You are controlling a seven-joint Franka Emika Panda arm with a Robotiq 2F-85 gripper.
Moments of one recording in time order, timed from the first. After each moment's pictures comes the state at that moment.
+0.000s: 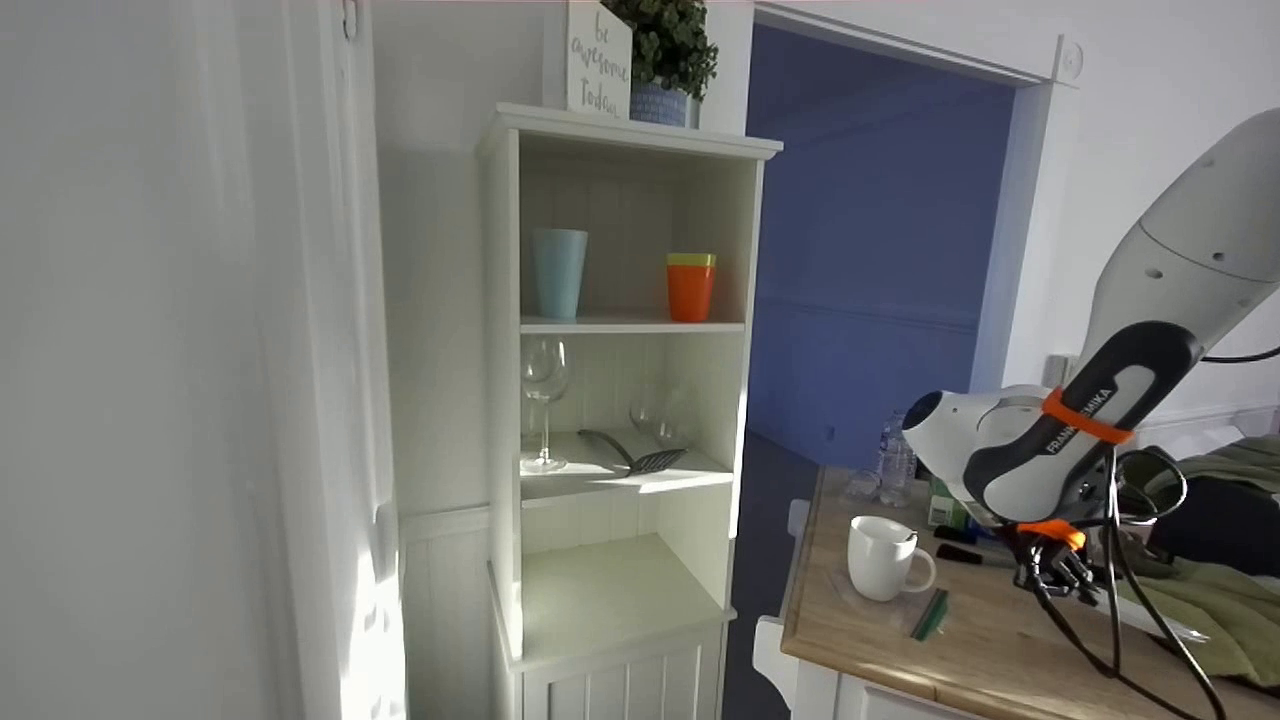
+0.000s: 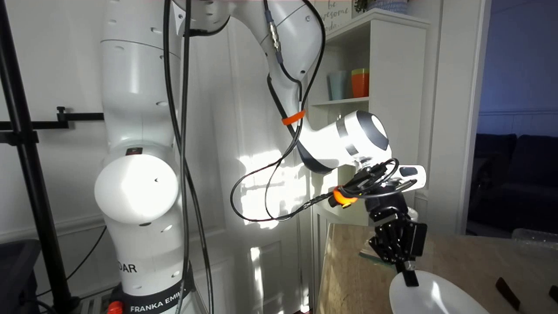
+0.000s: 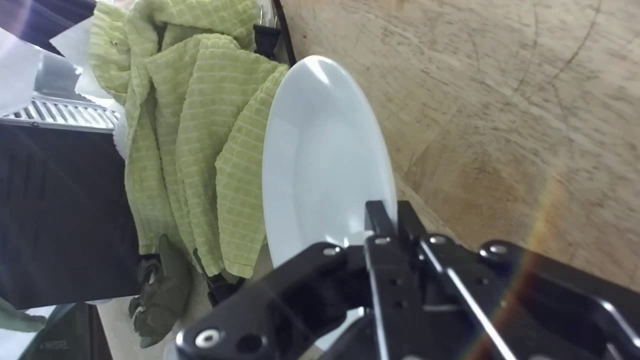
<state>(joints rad) -0.08 0.13 -0.22 -2.39 -0.86 2.07 0.54</state>
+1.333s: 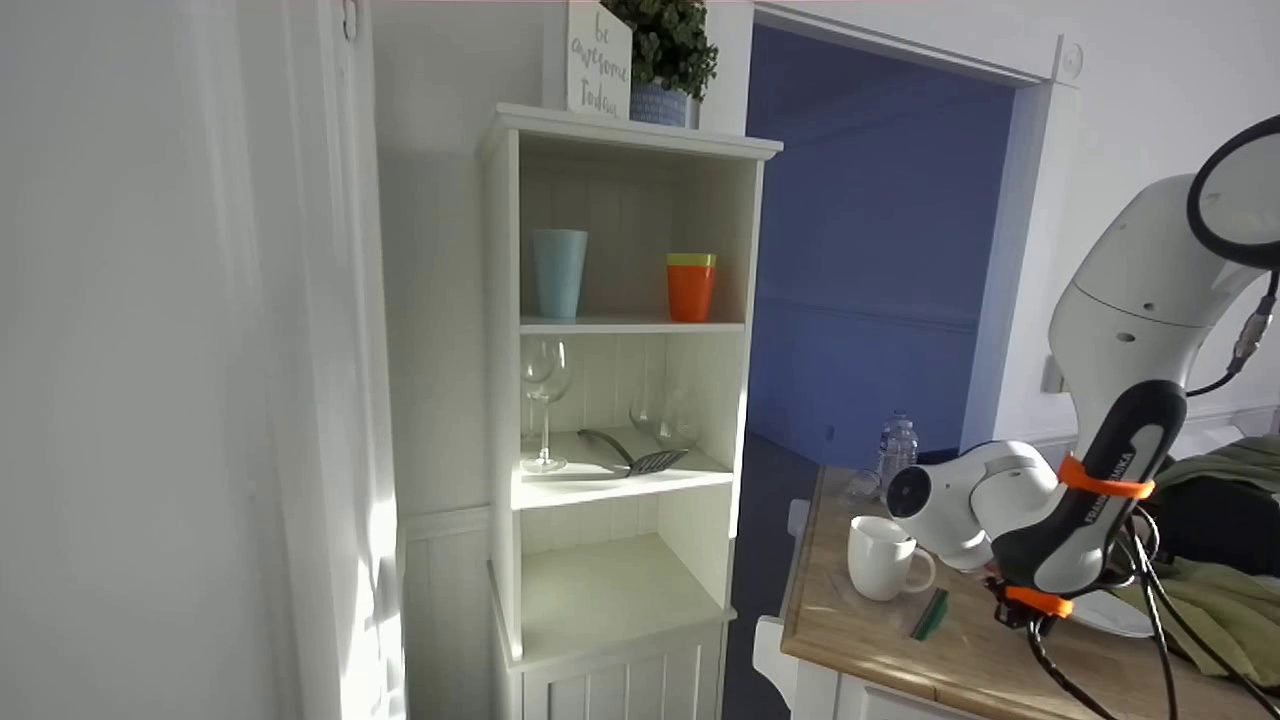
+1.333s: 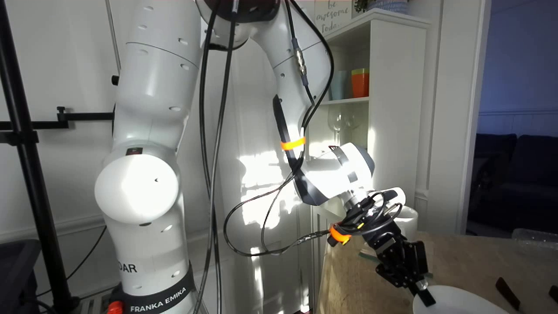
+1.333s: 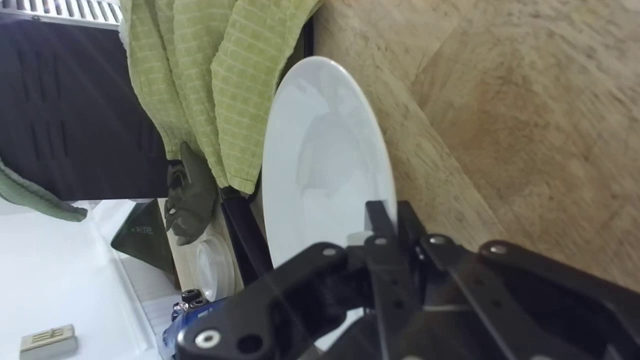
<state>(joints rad) -0.08 0.29 -0.17 -2.40 -1.28 2.17 0.94</state>
